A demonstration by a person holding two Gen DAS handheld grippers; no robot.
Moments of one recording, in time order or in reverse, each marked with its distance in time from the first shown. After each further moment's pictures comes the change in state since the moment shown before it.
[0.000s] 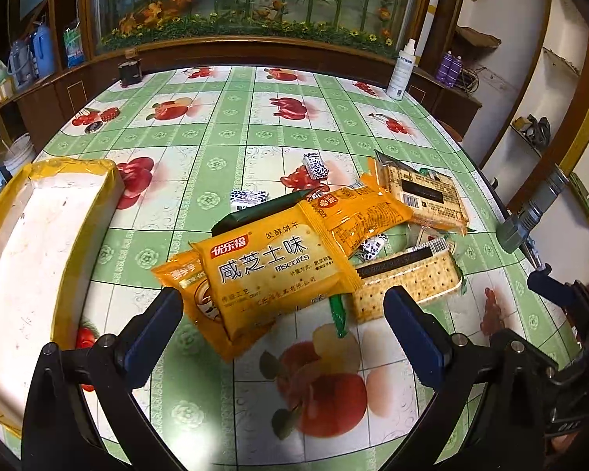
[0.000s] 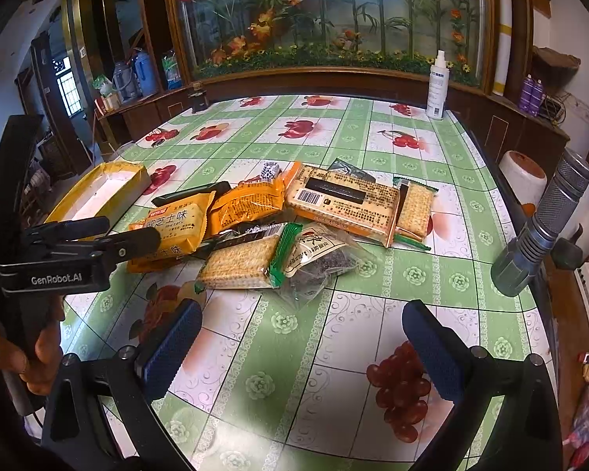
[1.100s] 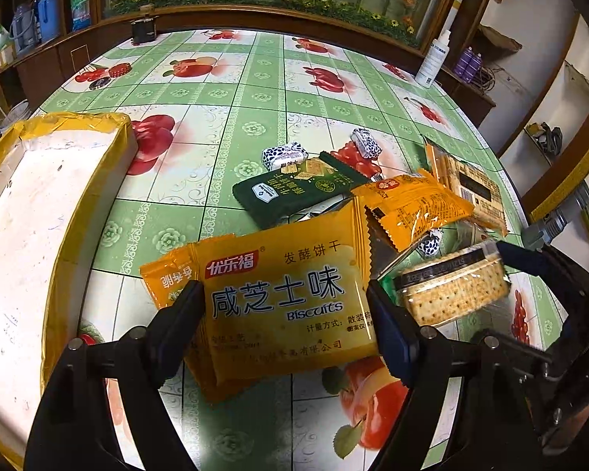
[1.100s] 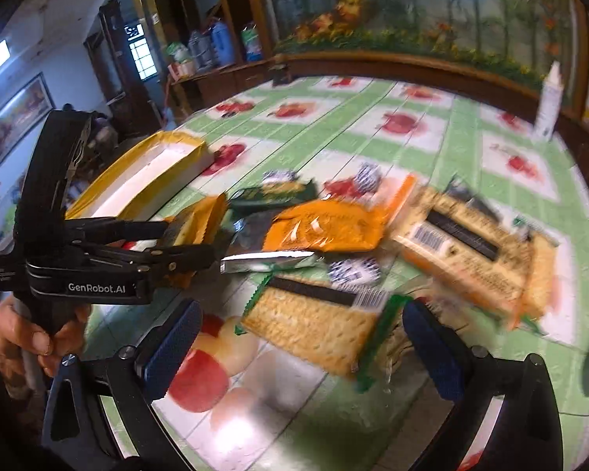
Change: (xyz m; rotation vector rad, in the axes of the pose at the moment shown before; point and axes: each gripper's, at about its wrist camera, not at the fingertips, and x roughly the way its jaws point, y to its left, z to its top) left arm 0.032 0.049 -0.001 -0.061 0.097 -0.029; right arm 0.079 0.038 0.034 -0.177 0.091 0.286
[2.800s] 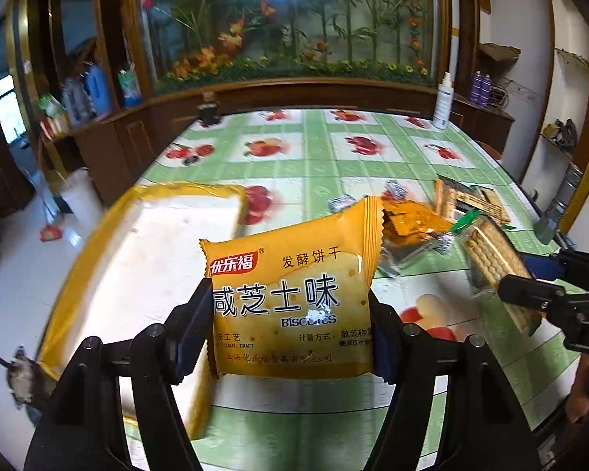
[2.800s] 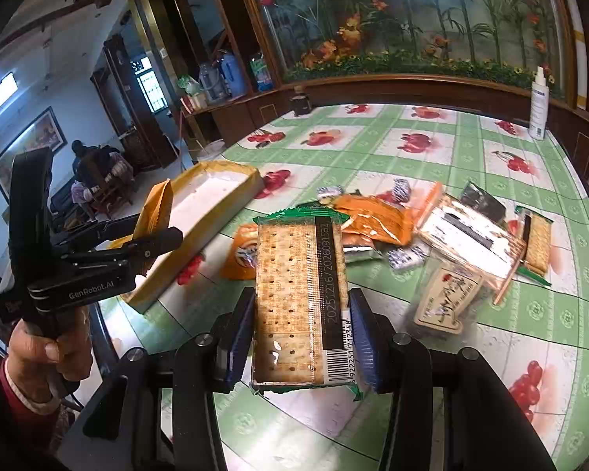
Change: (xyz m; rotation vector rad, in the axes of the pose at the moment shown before) left arm -0.117 0.023 -0.039 0.096 -0.268 0.238; right arm -0.063 0.053 -0.019 0.072 -0.128 0.050
